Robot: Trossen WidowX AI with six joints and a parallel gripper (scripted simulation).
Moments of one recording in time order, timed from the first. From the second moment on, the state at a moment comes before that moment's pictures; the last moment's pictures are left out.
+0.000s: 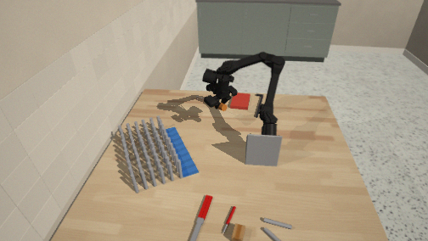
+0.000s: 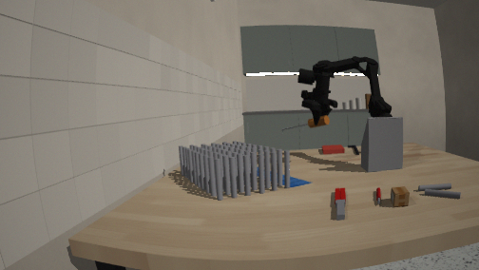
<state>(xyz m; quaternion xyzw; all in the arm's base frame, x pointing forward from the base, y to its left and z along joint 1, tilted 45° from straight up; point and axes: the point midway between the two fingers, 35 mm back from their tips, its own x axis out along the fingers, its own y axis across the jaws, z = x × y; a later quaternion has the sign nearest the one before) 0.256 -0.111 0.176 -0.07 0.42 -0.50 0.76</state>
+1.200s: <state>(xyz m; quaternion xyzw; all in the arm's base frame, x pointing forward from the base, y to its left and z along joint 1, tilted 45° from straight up) 0.261 -0.143 0.225 0.11 0.16 -0.68 0.71</state>
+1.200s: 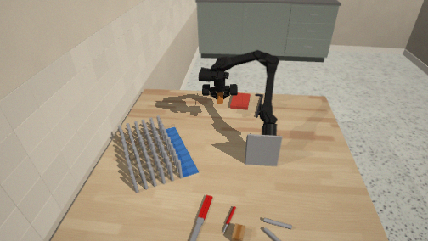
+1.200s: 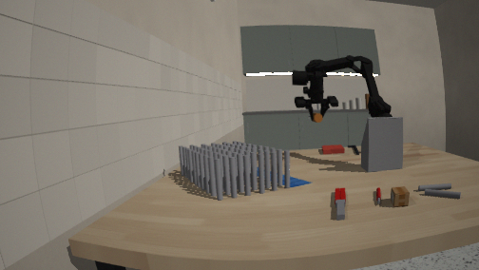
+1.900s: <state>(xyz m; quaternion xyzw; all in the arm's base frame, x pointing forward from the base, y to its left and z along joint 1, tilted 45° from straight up) 0.267 -0.157 0.203 0.12 0.17 -0.68 0.70</state>
